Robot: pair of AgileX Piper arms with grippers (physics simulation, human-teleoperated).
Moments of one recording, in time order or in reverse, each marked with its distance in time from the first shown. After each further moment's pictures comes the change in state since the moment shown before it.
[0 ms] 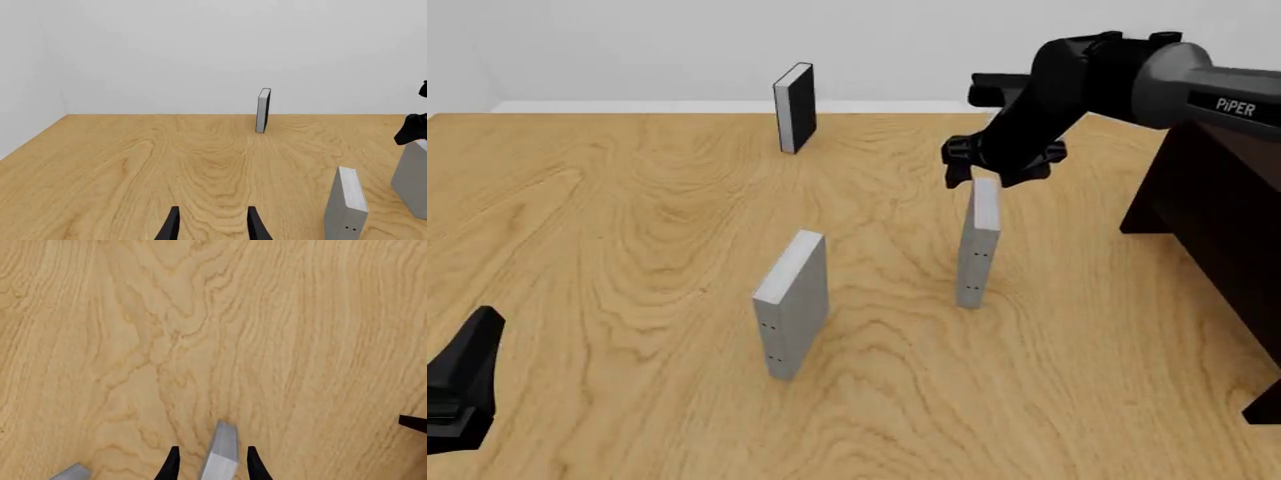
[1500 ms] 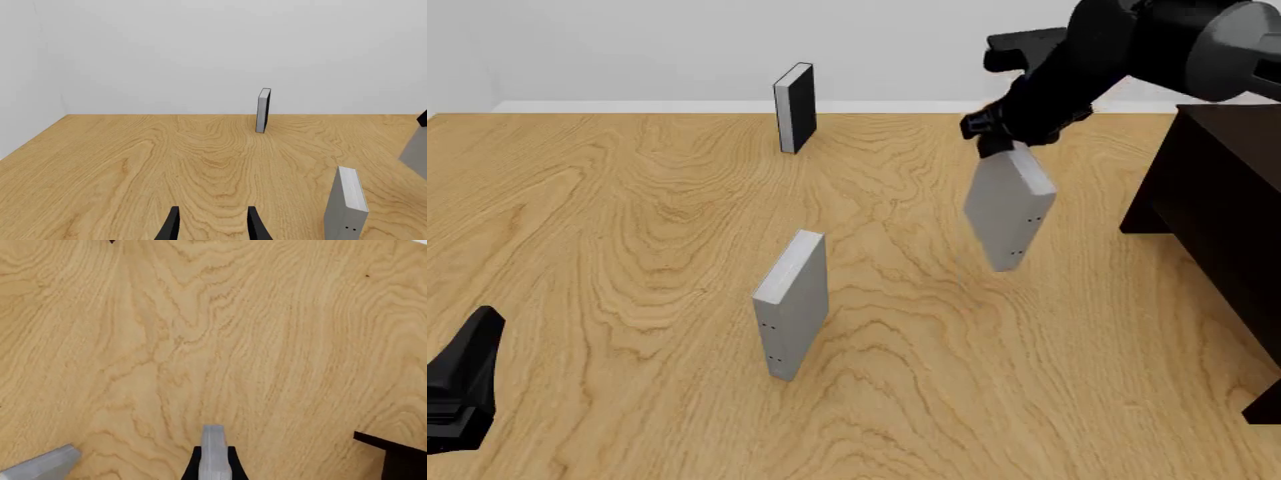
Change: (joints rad) left arm 0.000 0.000 0.000 0.000 0.000; right arm -0.018 -0.101 -0.013 0.028 -0.176
